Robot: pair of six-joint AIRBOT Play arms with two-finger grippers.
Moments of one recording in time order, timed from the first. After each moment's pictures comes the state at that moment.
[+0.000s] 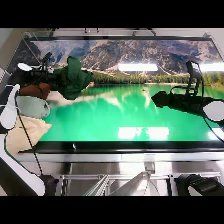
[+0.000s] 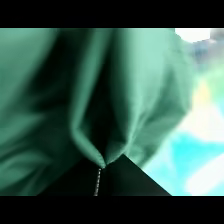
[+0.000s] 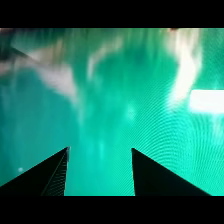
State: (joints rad) left arm 0.16 -2.04 1.81 0.74 -1.21 -0.94; right arm 0.23 -0.91 0.79 -1.21 0.72 1.66
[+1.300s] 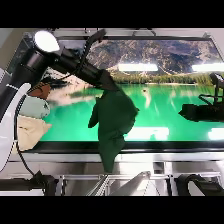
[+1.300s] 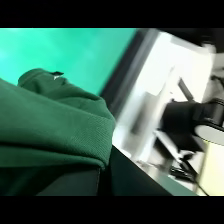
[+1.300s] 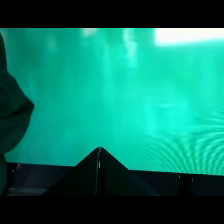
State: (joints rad) left arm -0.35 -1.58 1.65 0.70 -1.43 -1.24; right arm -0.12 -0.81 0.79 -1.18 1.16 1.49
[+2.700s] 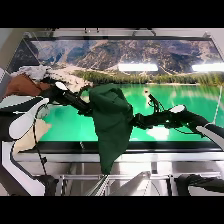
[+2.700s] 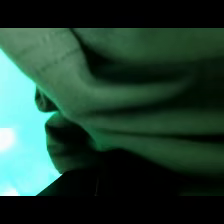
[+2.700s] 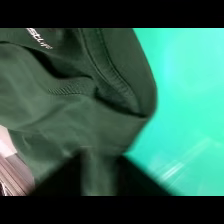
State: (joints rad) left arm -0.15 -1.92 1.34 0.72 -1.37 -1.10; right arm 0.20 -1.47 0.67 -0.36 0.88 0.96
